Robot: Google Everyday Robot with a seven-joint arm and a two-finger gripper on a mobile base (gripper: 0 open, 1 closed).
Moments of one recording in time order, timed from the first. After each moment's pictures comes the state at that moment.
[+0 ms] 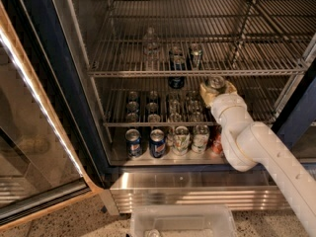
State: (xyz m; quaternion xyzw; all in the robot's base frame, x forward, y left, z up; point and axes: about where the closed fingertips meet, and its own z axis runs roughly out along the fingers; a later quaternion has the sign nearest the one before) arm 0.682 -0.210 0.789 -0.06 0.72 0.01 0.70
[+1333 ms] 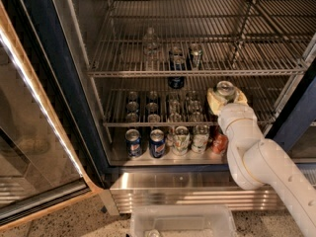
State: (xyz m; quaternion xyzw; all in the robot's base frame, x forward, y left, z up) arm 0.632 -0.224 0.804 -0.03 0.70 0.01 0.71
